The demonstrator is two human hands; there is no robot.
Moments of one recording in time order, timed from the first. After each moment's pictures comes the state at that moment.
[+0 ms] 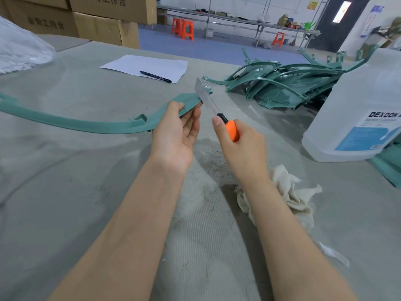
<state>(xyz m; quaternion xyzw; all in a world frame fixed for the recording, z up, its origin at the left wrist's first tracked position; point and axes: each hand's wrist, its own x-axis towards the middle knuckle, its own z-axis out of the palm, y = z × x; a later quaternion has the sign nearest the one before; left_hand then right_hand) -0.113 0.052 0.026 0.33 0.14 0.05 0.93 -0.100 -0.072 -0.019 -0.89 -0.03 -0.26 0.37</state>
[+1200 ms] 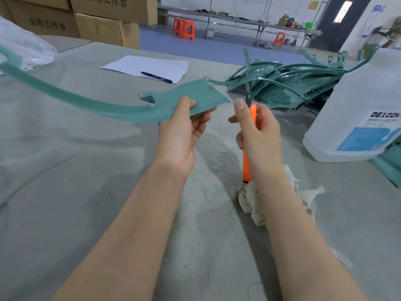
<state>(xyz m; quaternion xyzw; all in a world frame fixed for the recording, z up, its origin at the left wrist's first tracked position) -0.118 0.044 0.029 0.43 0.09 0.08 0.89 -0.113 -0.075 0.011 -0.74 -0.04 -0.23 0.63</state>
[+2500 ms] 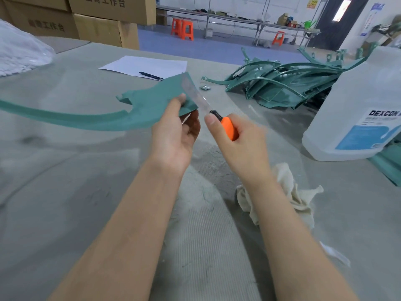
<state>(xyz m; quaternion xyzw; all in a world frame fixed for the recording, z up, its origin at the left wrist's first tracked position) -0.110 0.050 0.027 0.34 0.11 0.06 0.93 -0.116 -0.067 0.001 -0.86 -0.11 -0.26 0.42</state>
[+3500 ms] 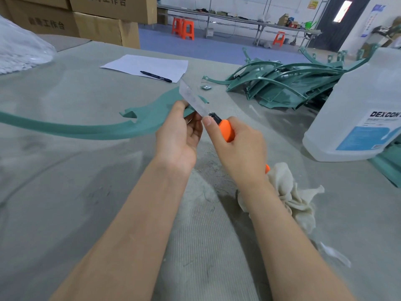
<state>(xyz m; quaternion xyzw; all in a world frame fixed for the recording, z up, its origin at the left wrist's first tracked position) -0.111 0.046 0.028 0.32 0.15 0.05 0.93 -0.115 -0.059 -0.006 -0.90 -0.06 -0.29 0.33</state>
